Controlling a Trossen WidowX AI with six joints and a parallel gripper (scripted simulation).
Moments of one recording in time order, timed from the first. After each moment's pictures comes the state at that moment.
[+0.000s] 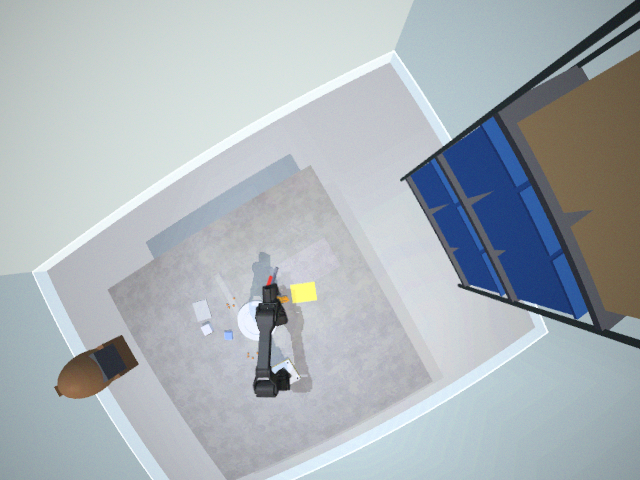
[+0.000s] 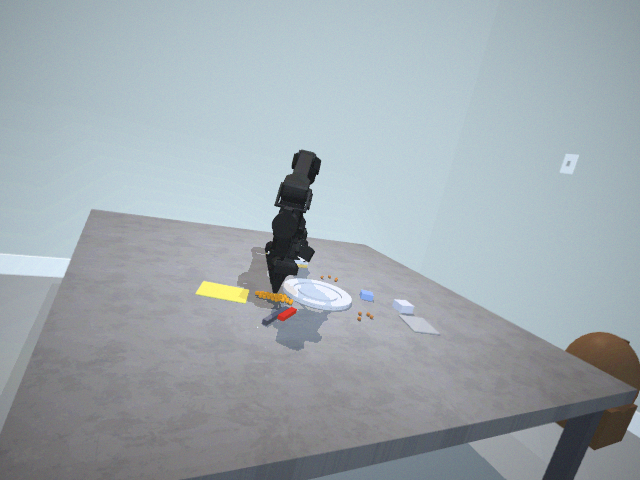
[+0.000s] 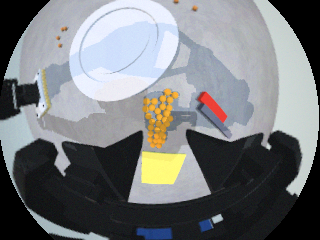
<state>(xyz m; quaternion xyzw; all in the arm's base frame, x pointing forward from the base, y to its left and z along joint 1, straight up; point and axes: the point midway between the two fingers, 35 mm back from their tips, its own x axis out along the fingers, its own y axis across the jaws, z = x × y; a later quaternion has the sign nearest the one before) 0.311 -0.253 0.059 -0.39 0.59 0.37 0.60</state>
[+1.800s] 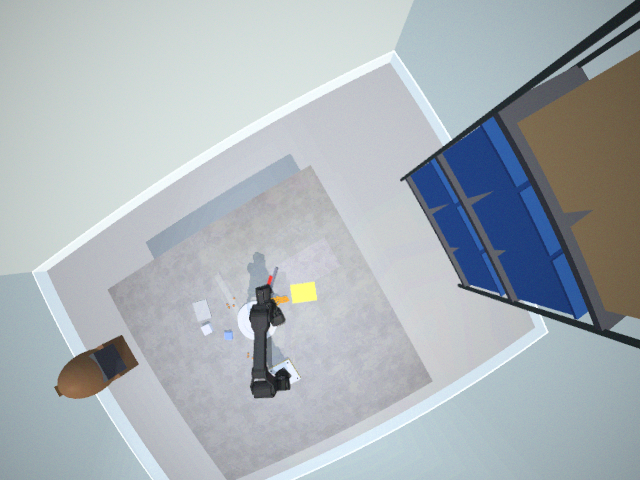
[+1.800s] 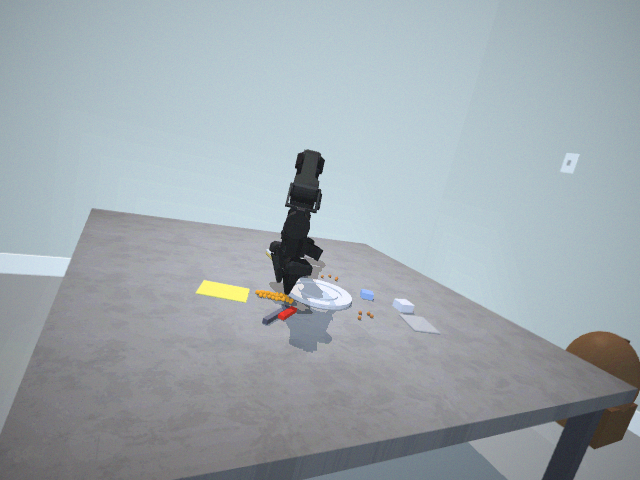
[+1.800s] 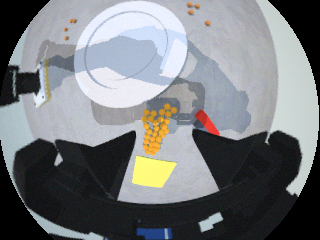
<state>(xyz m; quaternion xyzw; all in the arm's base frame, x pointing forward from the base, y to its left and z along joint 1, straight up) 0.324 -0.235 0.062 -0.43 0.57 0.41 0.57</state>
